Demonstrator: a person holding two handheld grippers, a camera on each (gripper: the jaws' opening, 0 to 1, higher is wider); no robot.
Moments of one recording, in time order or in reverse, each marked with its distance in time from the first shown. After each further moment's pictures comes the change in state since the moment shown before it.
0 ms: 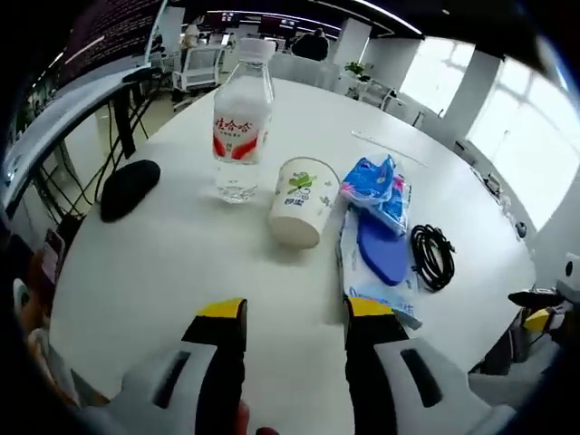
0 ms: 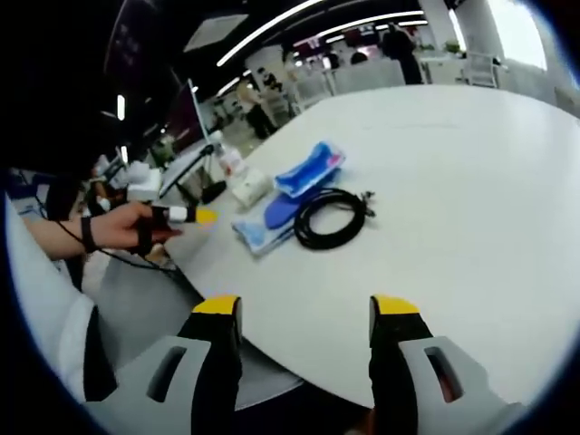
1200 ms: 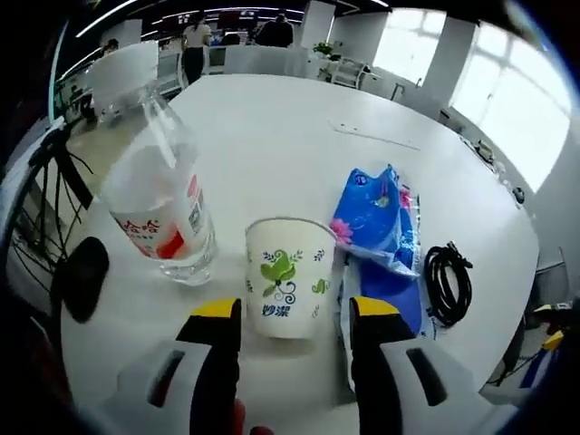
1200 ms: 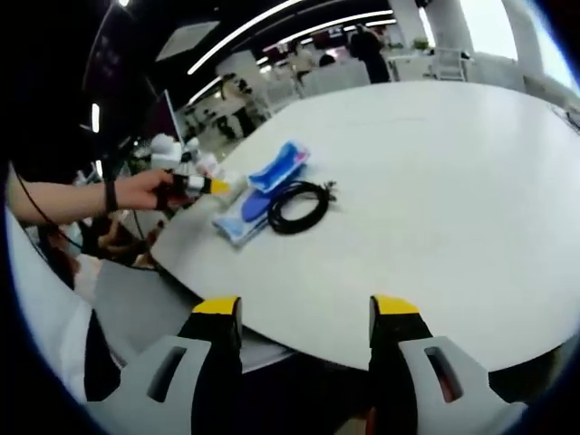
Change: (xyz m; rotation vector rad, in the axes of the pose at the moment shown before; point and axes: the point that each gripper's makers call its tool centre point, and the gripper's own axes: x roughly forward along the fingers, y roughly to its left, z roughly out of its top) left arm 0.058 -0.019 0.054 0.156 0.084 -0.033; right arm -0.042 -0.015 -0.017 0.073 -0.015 -0.130
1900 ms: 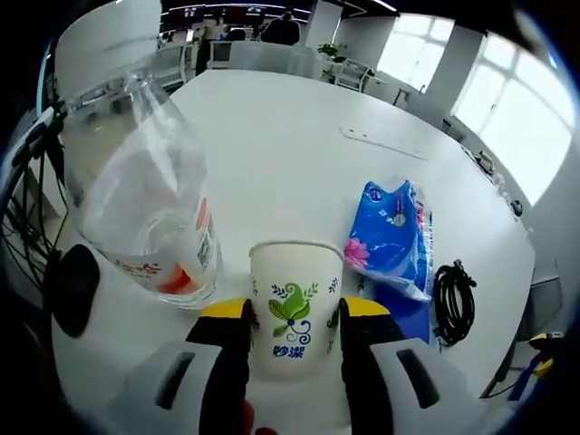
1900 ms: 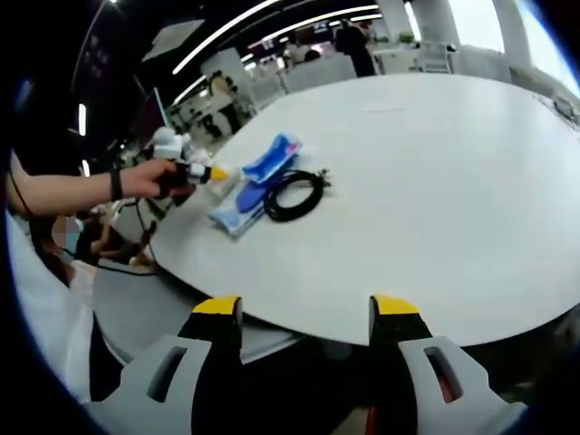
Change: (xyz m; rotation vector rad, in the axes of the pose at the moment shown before) left arm 0.012 0.011 0.017 -0.042 -0.012 -0.032; right arm -0.005 0.008 -0.016 0.042 0.023 -0.054
